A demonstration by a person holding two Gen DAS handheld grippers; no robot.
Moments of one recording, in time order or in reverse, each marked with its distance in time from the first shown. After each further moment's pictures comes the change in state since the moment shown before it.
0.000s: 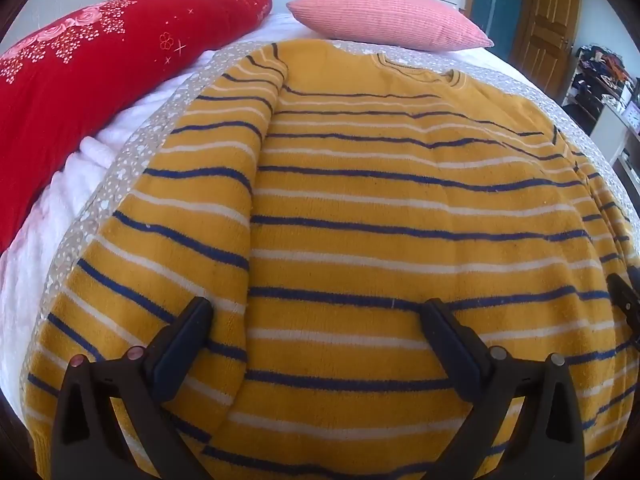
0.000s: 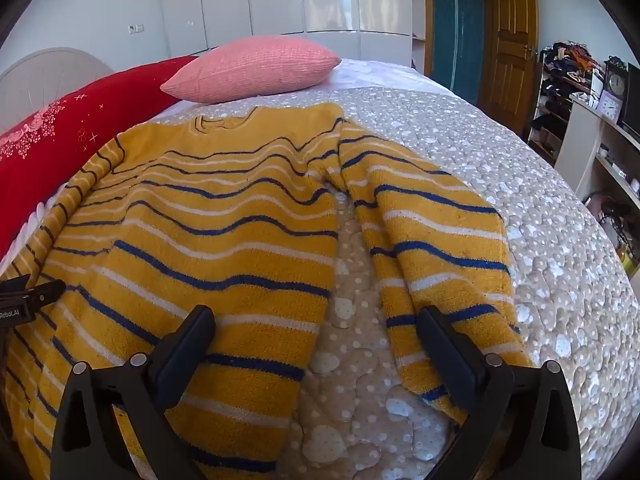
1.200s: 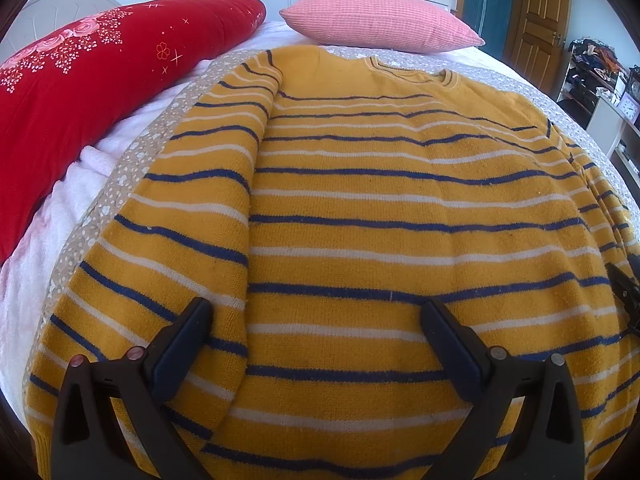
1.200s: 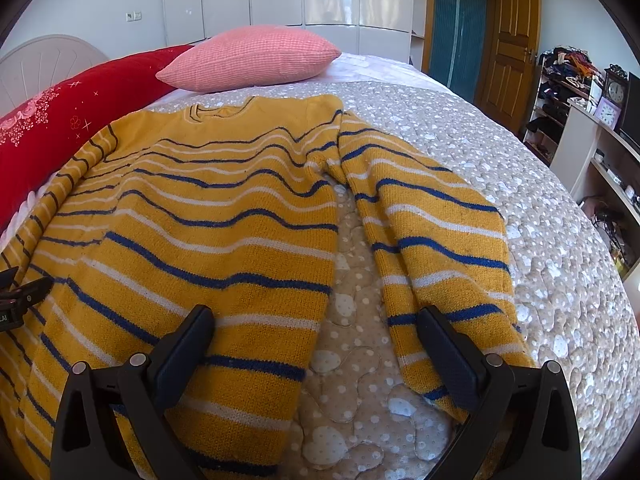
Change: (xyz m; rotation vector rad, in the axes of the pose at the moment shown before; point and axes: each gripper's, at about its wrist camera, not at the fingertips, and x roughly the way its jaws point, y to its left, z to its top) left arm -0.005 0.002 -0.008 0.011 -0.028 0.000; right arm 0.005 0.003 -0.001 -0.012 0.007 -0.015
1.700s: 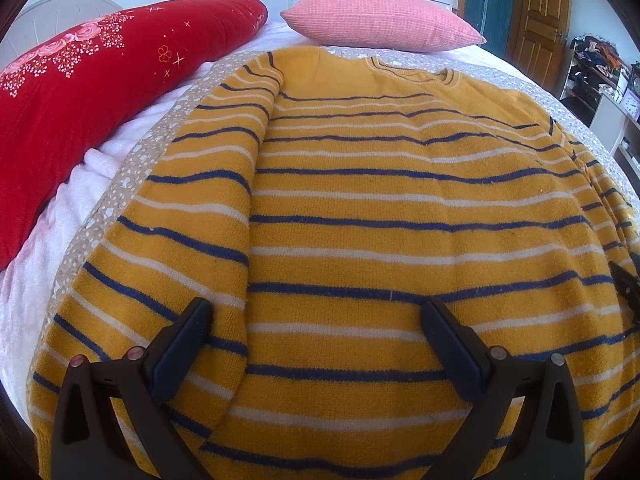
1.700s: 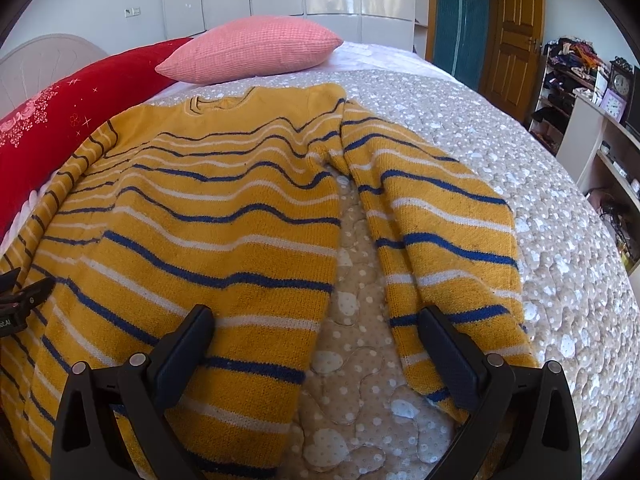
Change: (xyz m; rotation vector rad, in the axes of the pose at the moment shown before) left arm 0.000 -0.005 0.000 0.008 -0.005 0.032; right arm 0.006 -0.006 0.004 0.023 0.058 0.038
